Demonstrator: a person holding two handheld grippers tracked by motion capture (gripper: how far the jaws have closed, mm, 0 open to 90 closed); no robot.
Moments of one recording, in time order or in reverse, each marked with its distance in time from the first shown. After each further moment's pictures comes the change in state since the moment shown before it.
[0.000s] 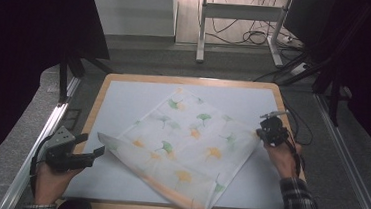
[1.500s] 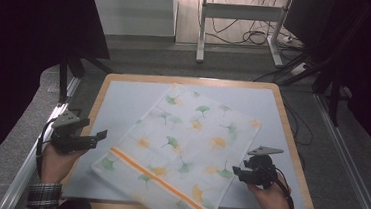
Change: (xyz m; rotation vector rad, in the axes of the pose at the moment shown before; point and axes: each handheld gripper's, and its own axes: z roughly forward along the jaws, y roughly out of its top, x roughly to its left) left arm 0.023 0.029 0.027 0.027 0.018 -0.009; right arm 0.095 -0.080 -0.062 -0.033 0.228 0.032
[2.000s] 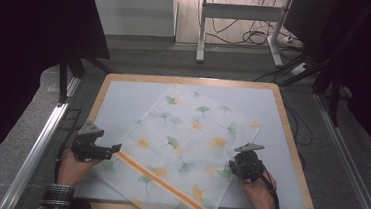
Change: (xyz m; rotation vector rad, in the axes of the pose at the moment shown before) left arm -0.015 -0.027 0.048 0.125 -0.054 0.046; right arm 0.014 0.009 0.039 0.050 -0.109 -0.049
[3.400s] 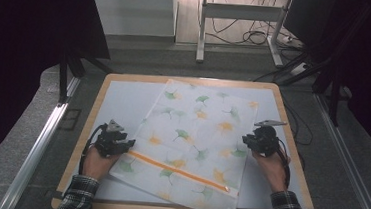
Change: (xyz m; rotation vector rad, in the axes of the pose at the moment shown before) left arm -0.018 0.011 0.068 0.110 0.018 0.004; right arm -0.080 0.038 0.004 -0.128 0.041 0.099
